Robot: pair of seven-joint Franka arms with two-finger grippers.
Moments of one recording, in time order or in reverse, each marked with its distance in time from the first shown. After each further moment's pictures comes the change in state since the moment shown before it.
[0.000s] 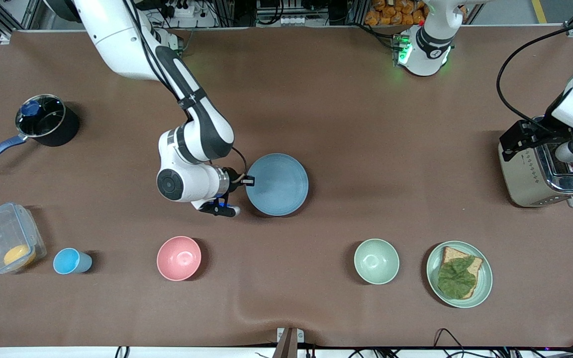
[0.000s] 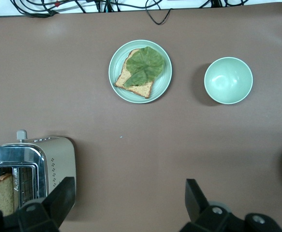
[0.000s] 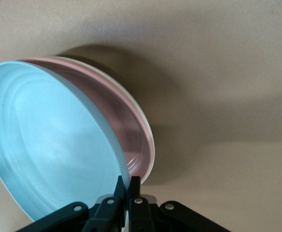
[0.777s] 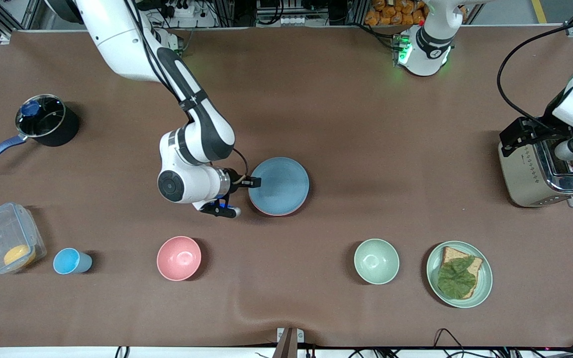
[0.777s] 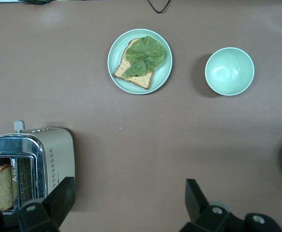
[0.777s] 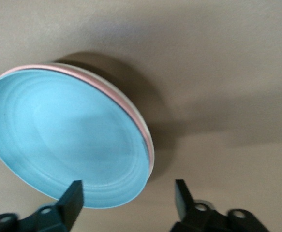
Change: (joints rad) left arm 0.000 -0.001 0.005 -0.002 -0.013 -0.034 0.000; right arm -0.002 0.011 -0.021 0.020 0.012 -0.020 0.001
